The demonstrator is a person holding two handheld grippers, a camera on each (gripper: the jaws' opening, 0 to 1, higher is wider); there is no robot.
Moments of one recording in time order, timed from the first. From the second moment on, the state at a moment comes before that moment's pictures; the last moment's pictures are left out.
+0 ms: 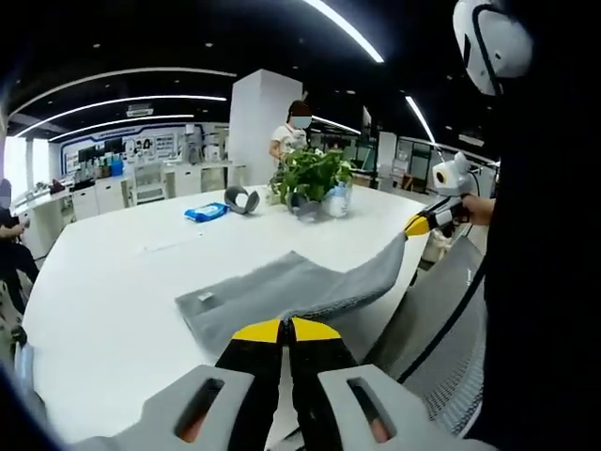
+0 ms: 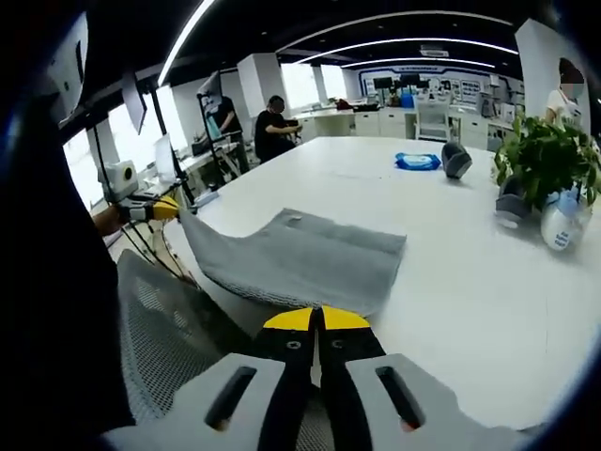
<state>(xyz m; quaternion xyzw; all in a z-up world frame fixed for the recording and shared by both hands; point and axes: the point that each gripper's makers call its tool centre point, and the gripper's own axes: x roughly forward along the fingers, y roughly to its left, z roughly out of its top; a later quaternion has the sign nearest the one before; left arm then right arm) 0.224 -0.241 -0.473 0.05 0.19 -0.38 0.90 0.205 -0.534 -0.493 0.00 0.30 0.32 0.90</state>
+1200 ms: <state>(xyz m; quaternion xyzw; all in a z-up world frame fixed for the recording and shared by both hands) 0.250 -0.226 -0.448 0.05 0.17 -0.34 0.92 0.252 -0.534 -0.462 -0.05 0.25 0.29 0.92</state>
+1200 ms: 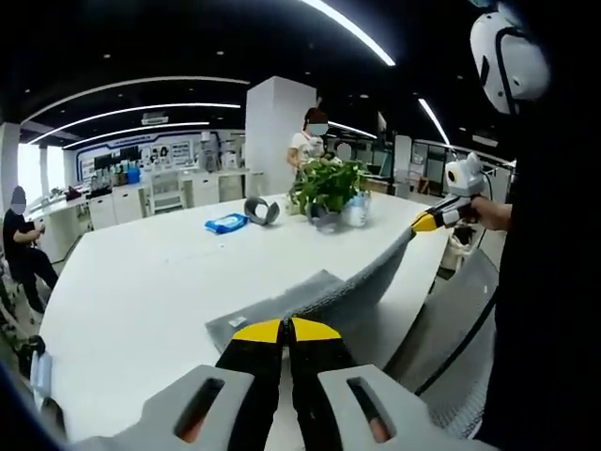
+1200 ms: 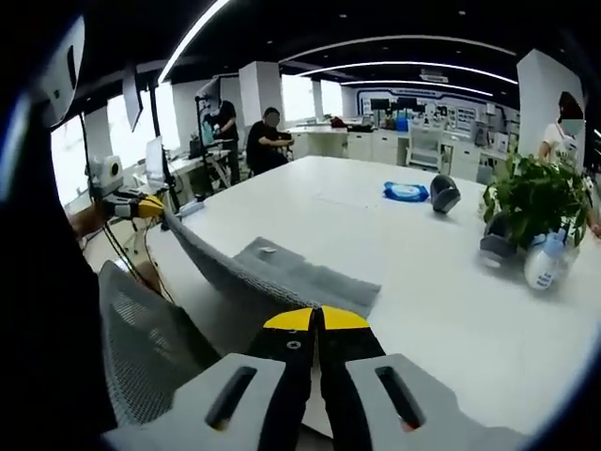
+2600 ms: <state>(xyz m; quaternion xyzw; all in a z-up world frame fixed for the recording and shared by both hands) 0.330 -0.220 -0.482 0.11 0.23 -0.36 0.90 0.337 -0.534 -0.500 -0.11 0.28 0.33 0.90</state>
